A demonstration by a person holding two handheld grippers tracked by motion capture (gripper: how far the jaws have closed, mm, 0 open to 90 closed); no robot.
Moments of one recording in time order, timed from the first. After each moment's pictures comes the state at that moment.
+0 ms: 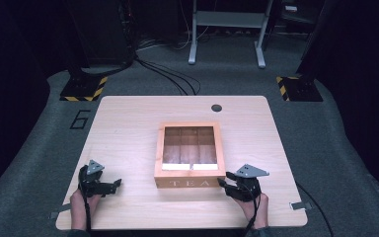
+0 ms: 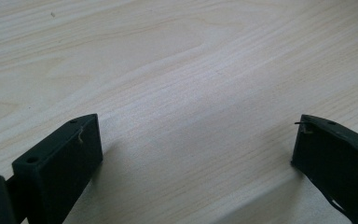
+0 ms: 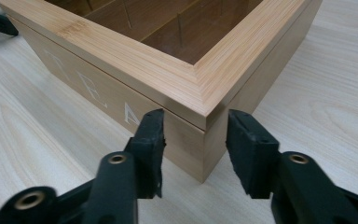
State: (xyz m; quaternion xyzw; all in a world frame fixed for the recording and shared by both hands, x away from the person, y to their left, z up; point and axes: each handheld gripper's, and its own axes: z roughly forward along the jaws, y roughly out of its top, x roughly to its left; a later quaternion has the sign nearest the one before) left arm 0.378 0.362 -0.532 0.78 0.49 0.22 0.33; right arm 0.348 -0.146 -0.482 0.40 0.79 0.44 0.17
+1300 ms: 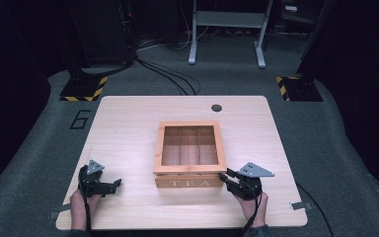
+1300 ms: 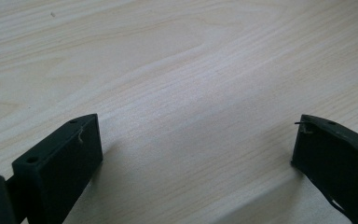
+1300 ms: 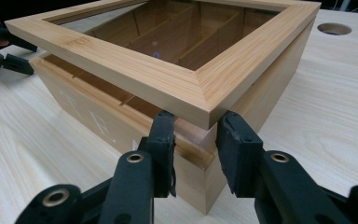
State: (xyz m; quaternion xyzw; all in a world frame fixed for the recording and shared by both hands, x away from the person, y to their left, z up) left arm 0.378 0.362 -0.532 0.78 0.49 0.22 0.33; right arm 0.347 -0.146 -0.471 0.39 0.76 0.49 0.19
